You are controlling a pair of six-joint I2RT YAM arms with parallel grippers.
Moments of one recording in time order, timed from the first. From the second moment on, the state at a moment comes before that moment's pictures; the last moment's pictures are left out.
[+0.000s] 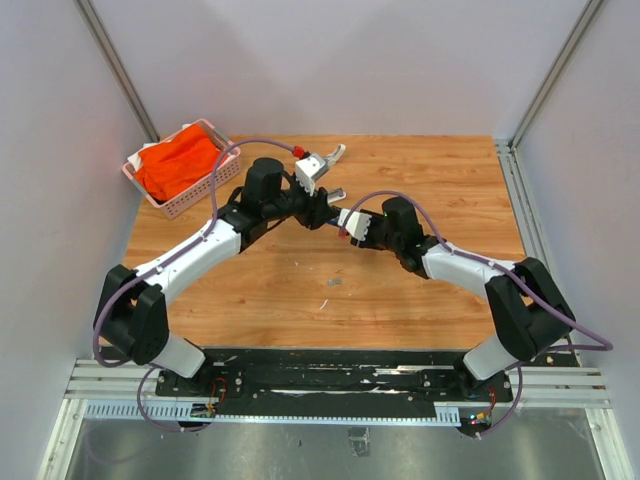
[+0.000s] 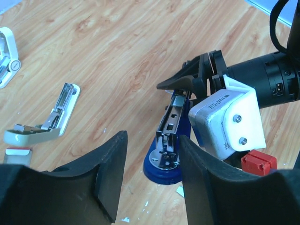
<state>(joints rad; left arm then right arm) -0.55 1.49 1.12 0.00 0.43 0.05 0.55 1.54 0.80 0.20 -0.15 -0.89</state>
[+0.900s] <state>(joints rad) -0.16 1.12 0.83 0.04 0.45 0.05 0.52 1.81 1.35 -0.76 -0.48 -0.92</state>
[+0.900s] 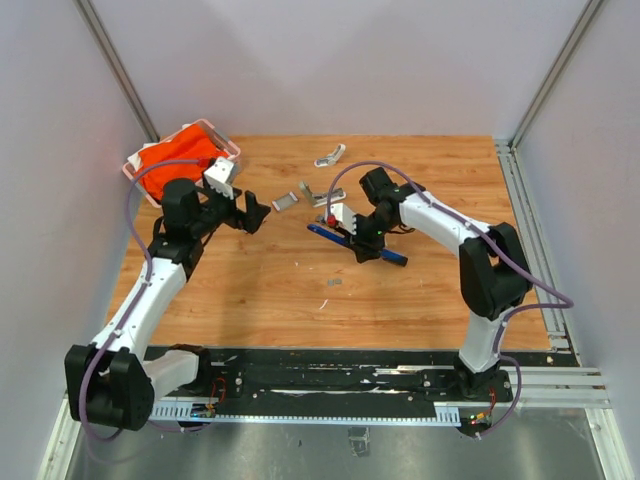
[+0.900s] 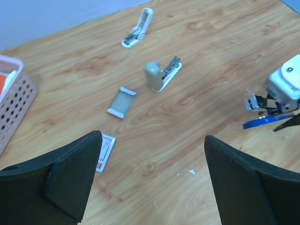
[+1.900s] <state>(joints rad) -0.03 1.03 0.72 0.08 0.53 0.05 0.51 2.33 1.83 -1.53 -0.78 -1.10</state>
